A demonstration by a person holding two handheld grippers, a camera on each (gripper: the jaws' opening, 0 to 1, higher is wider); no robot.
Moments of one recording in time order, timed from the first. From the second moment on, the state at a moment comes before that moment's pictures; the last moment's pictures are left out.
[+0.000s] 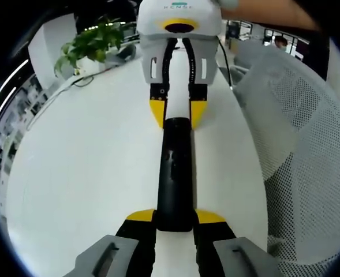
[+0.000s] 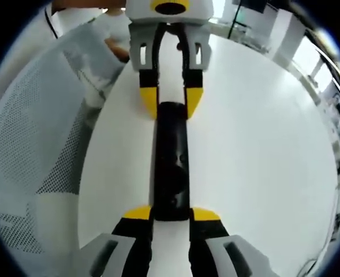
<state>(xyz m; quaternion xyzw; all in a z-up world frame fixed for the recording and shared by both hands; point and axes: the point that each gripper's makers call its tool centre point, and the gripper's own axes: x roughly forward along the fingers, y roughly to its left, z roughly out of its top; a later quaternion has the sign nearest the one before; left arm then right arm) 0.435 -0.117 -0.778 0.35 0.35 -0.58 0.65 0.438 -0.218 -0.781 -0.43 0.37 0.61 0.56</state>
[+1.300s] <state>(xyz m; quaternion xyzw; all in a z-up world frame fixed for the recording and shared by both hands) 0.494 -0.119 -0.777 0.37 0.34 -0.57 0.65 0.495 -0.220 -0.779 -0.43 0.35 0.59 0.59</state>
